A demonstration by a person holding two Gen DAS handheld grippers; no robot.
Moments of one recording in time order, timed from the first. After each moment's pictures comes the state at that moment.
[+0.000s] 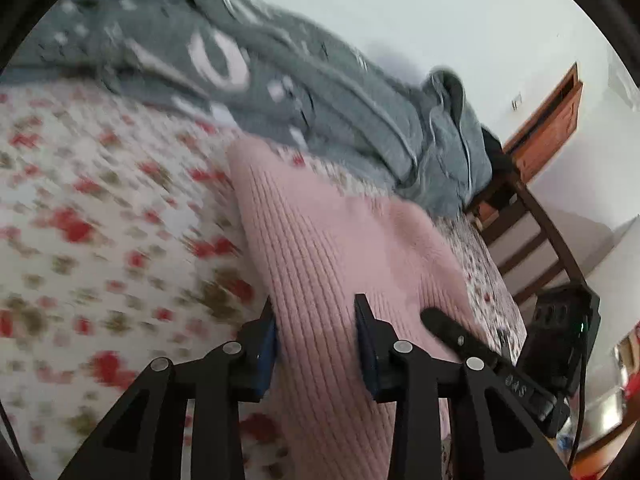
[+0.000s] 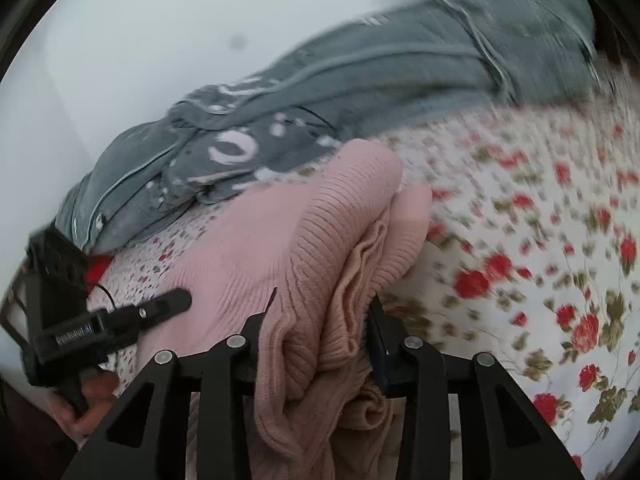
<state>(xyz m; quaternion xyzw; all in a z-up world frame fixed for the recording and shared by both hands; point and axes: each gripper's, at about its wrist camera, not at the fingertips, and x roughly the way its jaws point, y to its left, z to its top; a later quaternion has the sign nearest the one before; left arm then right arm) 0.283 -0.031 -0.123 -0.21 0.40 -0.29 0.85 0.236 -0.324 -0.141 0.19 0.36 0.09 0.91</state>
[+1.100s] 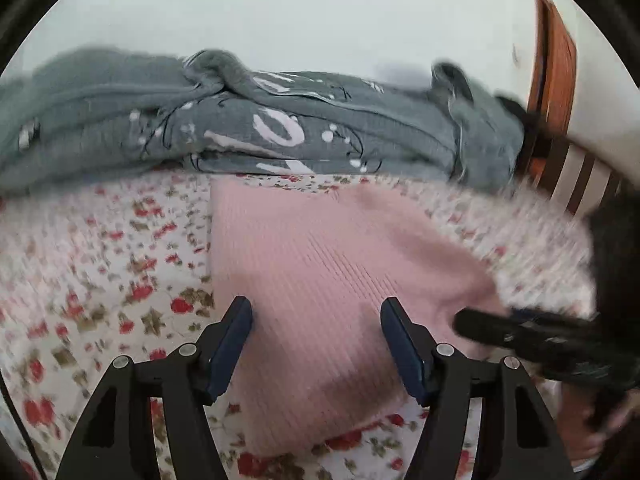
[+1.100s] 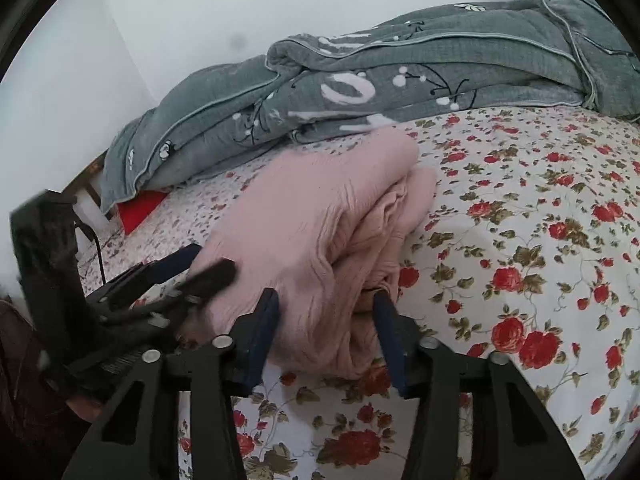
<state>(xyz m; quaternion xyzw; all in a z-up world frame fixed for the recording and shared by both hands) 0.197 0.027 -0.111 -0.05 0.32 -0.19 0.93 0.192 -0.222 -0.142 0.15 0.37 0.19 0.89</state>
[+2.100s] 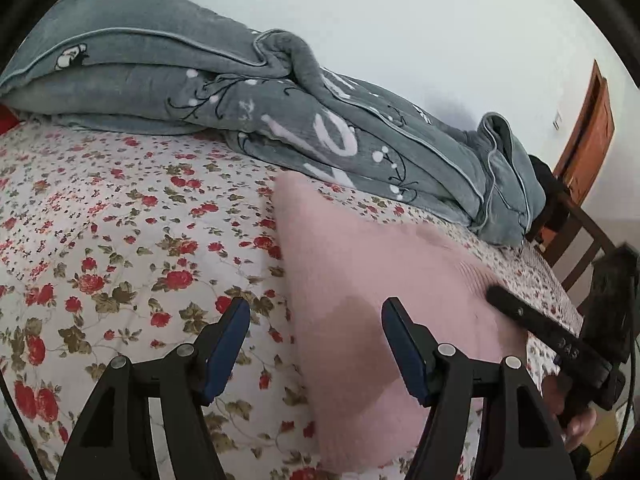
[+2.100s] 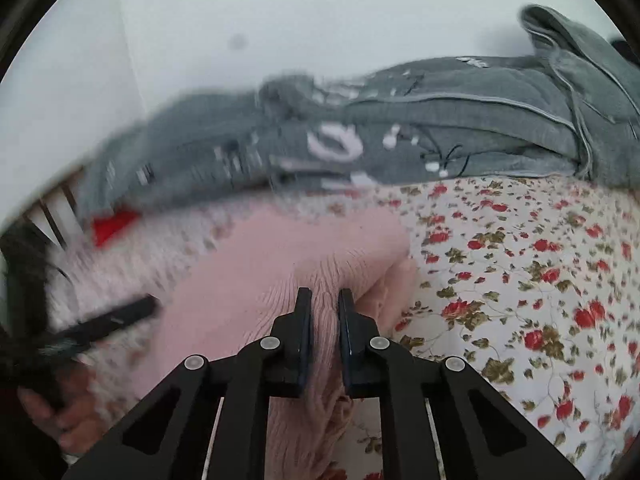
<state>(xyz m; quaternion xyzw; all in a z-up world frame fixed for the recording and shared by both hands) 0.229 0.077 -0.117 -0.16 0.34 -0.16 0.91 0.226 -0.232 -0.115 0.11 0.31 0.15 0.93</state>
